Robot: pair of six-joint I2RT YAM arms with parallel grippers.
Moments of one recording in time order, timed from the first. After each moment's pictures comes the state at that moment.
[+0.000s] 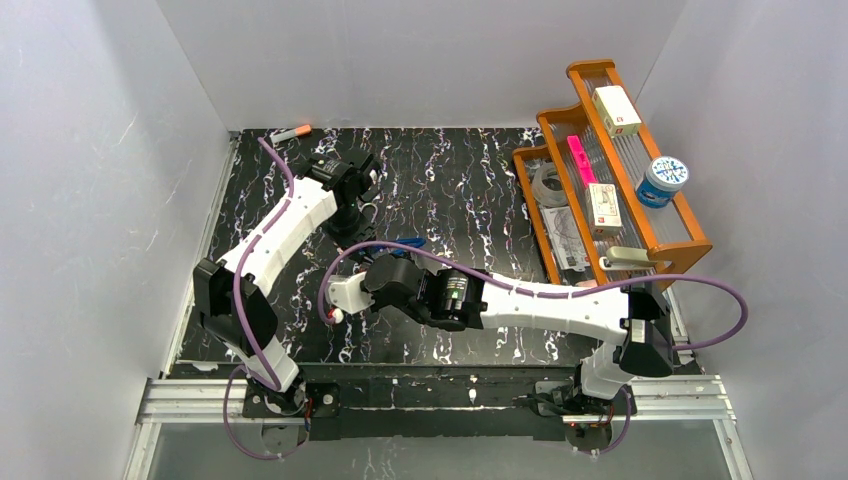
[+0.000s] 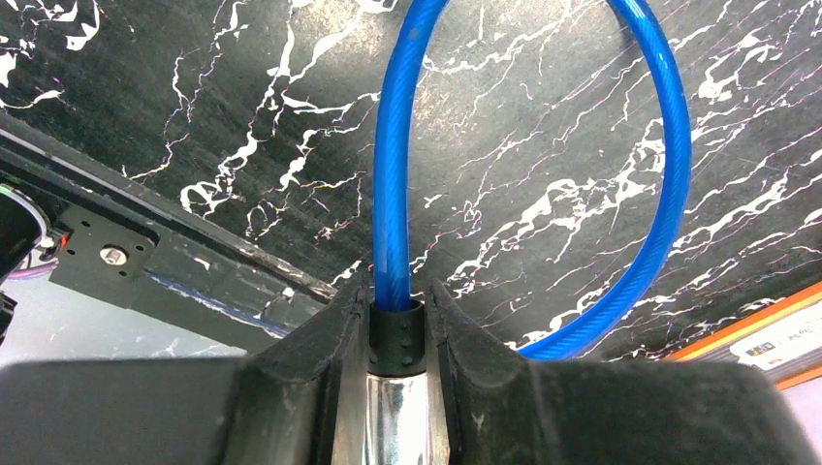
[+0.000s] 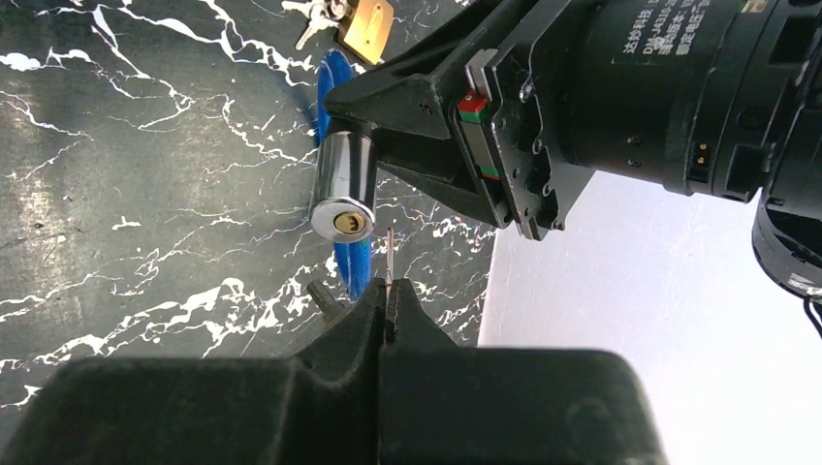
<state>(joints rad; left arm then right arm) -0.49 1.64 1.59 -1.44 -0.12 -1.23 1.39 1.60 1.40 -0.43 0.50 -0.86</state>
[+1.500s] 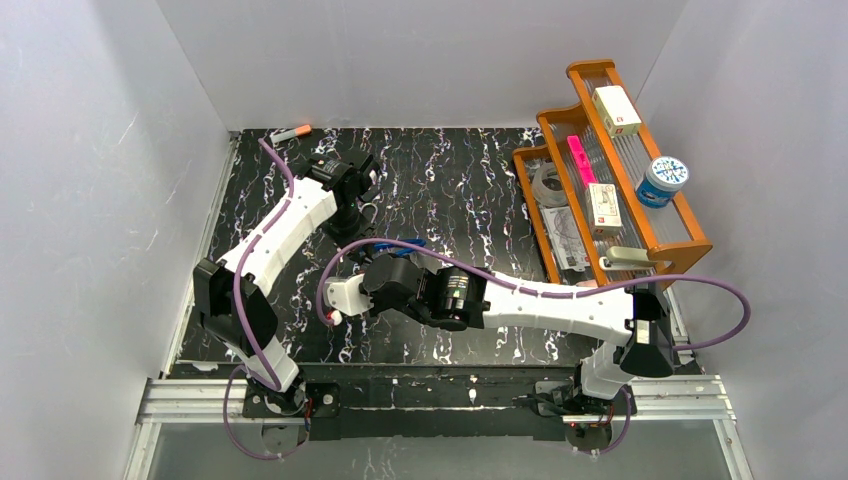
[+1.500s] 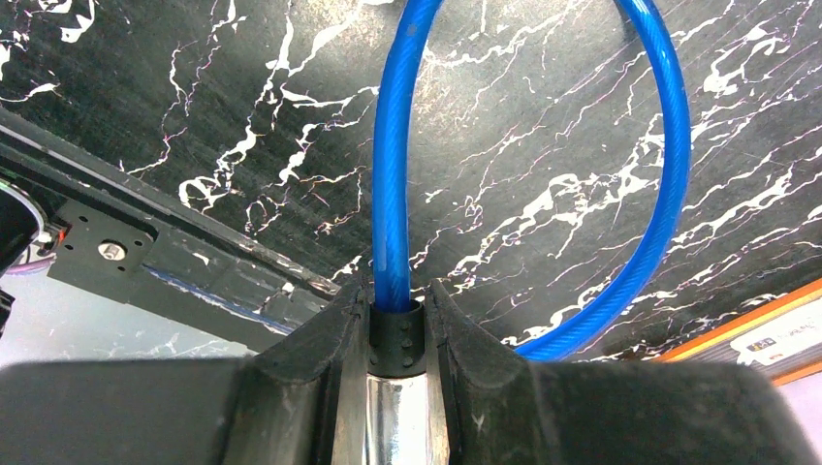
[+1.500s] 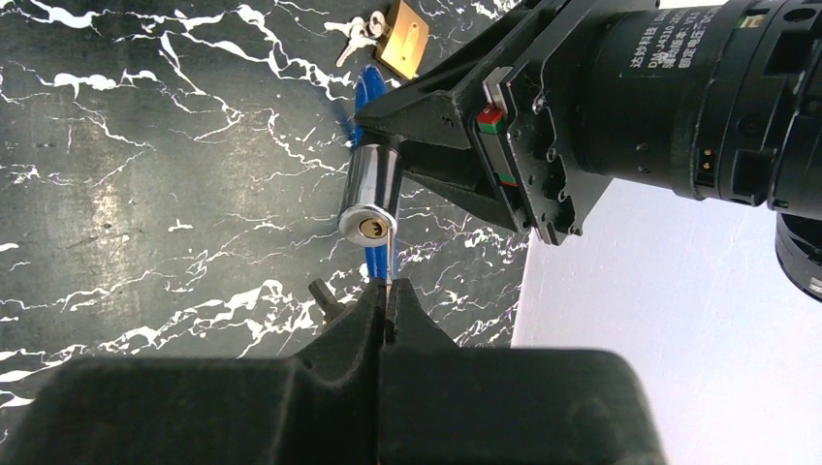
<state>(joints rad) -0.49 1.64 1.59 -1.44 -0.11 -1.23 1.40 1.60 1.45 -0.52 0.44 -0.78</state>
